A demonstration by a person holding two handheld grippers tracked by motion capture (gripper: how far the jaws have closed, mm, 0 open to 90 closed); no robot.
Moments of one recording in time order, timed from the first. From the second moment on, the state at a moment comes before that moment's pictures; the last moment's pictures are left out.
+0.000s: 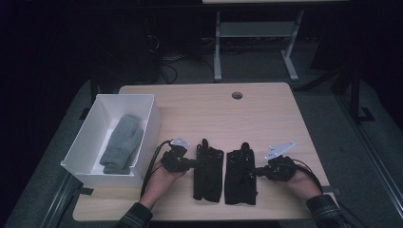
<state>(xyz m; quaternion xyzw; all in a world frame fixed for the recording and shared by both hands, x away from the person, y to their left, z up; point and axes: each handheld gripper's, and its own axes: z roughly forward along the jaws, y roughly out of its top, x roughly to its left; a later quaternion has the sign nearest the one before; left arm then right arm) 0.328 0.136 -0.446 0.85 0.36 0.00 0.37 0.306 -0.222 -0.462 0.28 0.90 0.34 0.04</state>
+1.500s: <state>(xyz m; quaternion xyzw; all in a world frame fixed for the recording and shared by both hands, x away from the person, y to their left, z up) 0.325 0.117 -0.408 0.83 0.31 -0.07 0.46 0.301 -0.171 -0.464 0.22 0.91 0.36 0.00</state>
